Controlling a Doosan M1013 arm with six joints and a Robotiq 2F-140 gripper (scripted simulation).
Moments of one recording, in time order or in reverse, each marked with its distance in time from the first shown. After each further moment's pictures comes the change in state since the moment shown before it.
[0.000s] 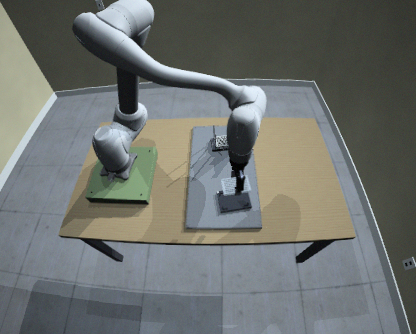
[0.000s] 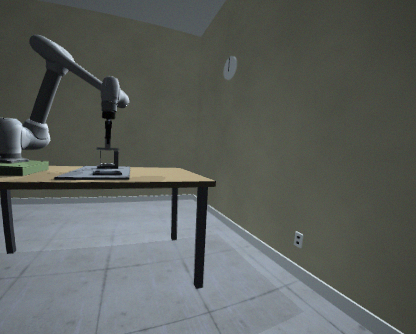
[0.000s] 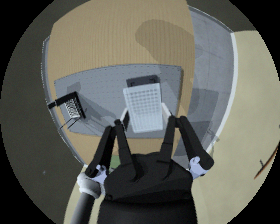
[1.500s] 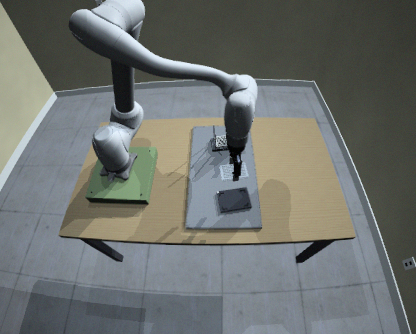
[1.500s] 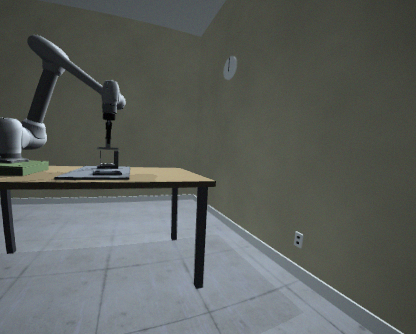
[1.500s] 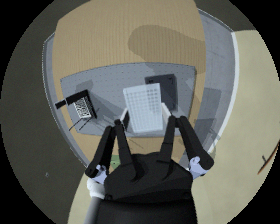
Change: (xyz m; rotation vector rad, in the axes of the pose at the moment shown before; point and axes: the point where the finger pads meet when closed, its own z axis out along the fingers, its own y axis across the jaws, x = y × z) arm 0.005 -0.074 -0.003 0.000 0.000 0.020
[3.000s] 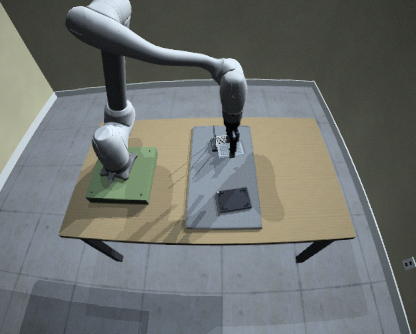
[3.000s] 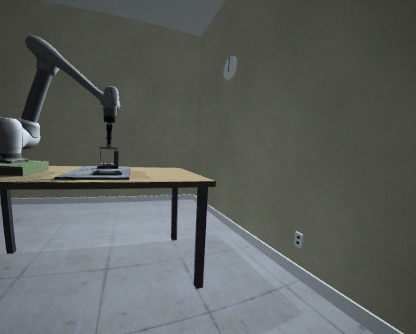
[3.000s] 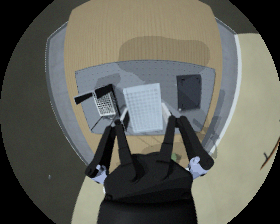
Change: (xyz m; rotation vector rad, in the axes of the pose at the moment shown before) arm 0.007 -0.134 -0.003 0.000 0.000 0.000
